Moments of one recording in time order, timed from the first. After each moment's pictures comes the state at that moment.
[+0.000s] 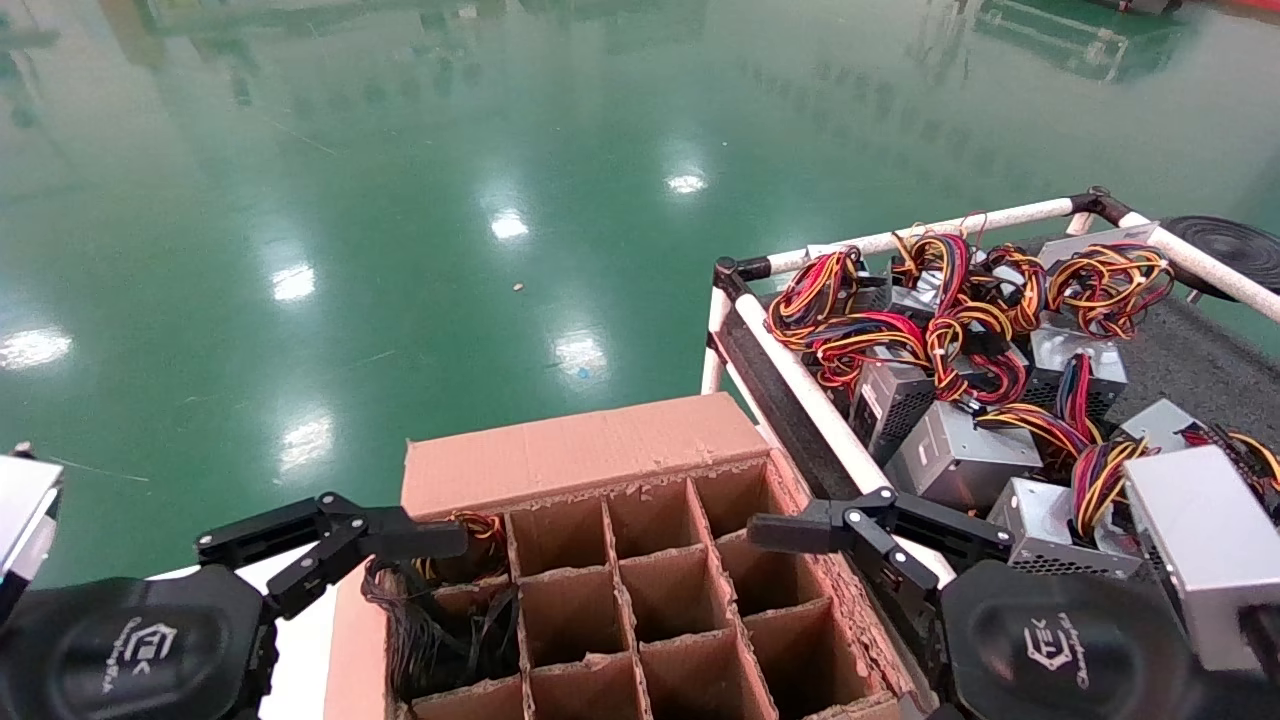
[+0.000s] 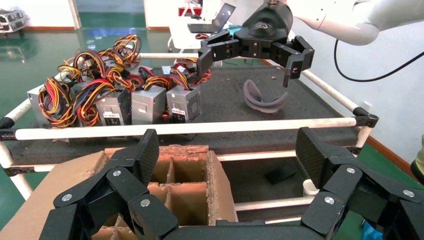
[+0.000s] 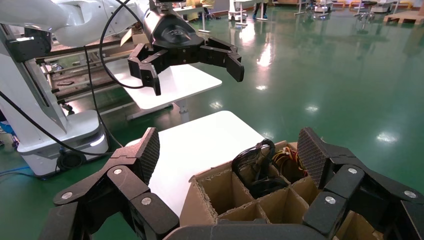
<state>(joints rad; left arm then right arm) -1.10 0.58 0.37 -1.26 0.67 1.46 -0.14 1.08 -0.61 -0.28 1.28 -0.73 -1.49 0.19</state>
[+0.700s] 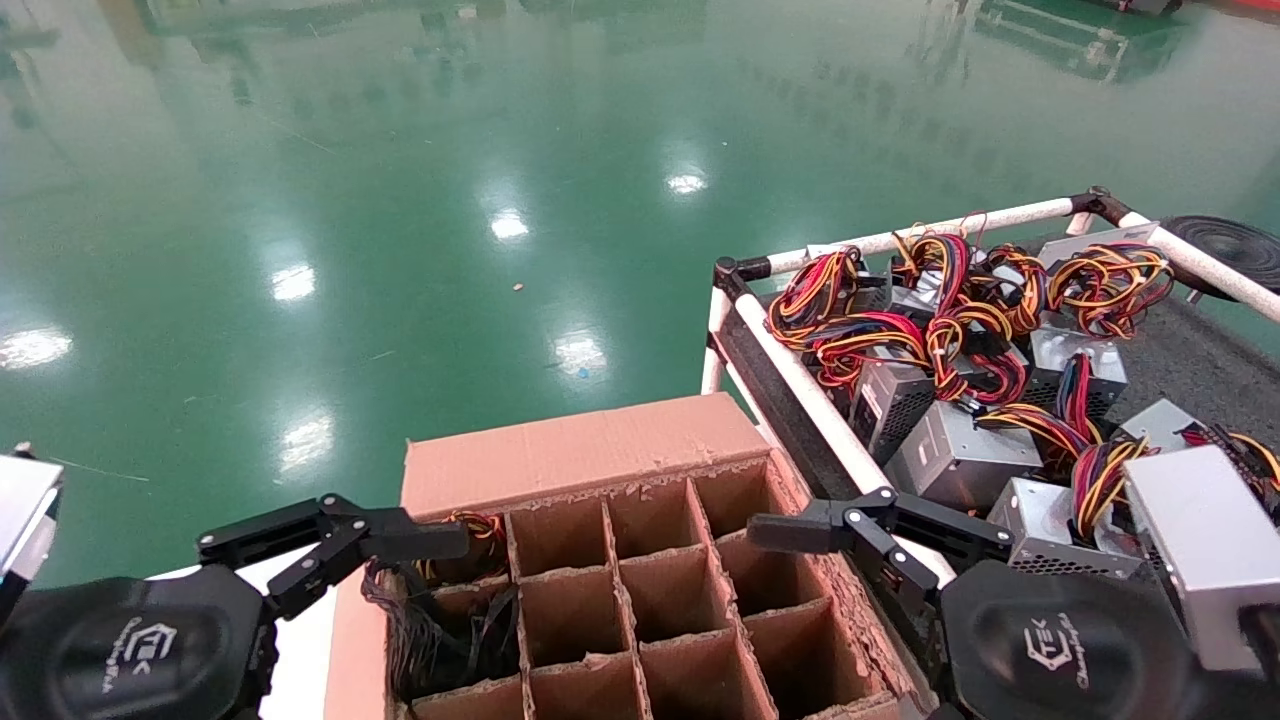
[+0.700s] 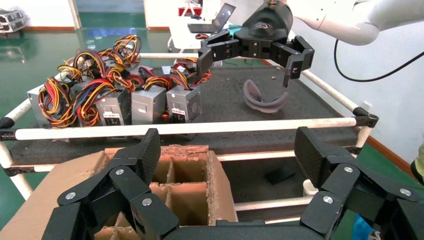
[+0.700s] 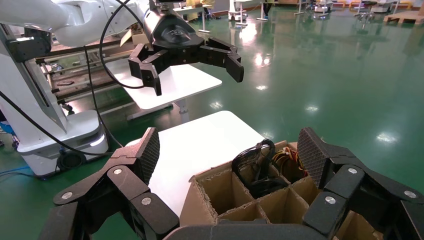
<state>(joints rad) -1.10 0.58 0.37 -1.26 0.67 1.46 -0.14 1.08 -0.61 -0.28 1.28 -0.73 -1.49 0.19</state>
